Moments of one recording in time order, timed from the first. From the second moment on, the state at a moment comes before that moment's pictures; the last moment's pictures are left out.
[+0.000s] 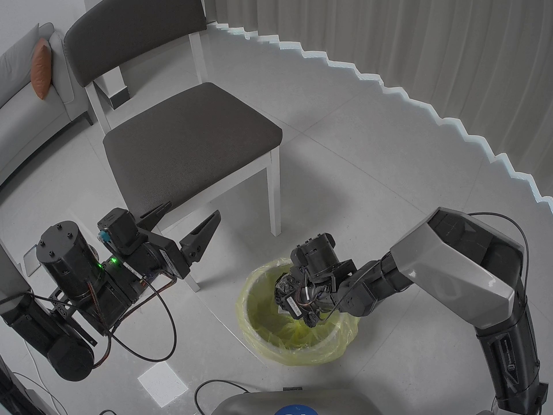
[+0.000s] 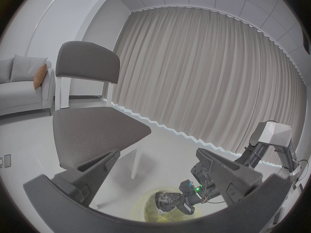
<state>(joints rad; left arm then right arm) -0.45 1.75 -0.31 -1.55 -0.06 -0.13 0.66 2.50 -1.44 -0.24 -0.12 -0.03</state>
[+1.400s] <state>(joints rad) -0.44 1.74 -0.31 -1.55 -0.06 -0.11 0.72 2.52 -1.43 -0.24 -0.12 -0.07</state>
